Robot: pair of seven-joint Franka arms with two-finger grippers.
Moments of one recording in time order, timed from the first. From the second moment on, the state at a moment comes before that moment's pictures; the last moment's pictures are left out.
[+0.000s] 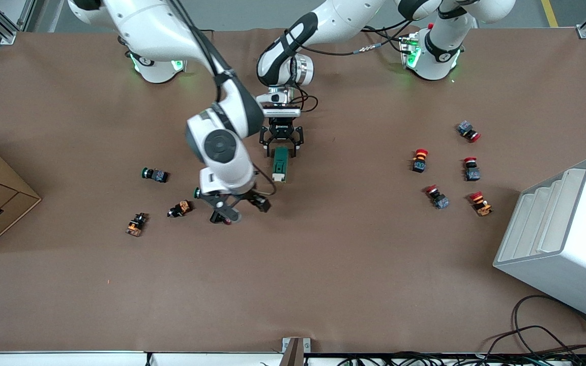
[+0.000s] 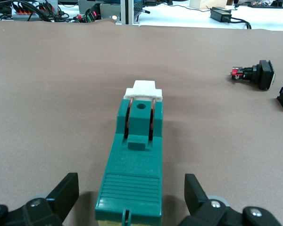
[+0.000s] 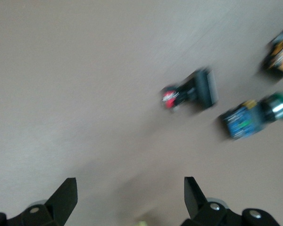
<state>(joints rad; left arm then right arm) -0.99 0.83 -0.30 -1.81 1.72 2.03 -2.55 0.63 0.56 -0.10 -1.61 0.08 2.16 1.06</state>
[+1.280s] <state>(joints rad) -0.53 0.56 -0.29 -1.43 0.85 2.09 -1.70 0.11 0.24 -0.11 -1.52 0.00 1.55 0.05</state>
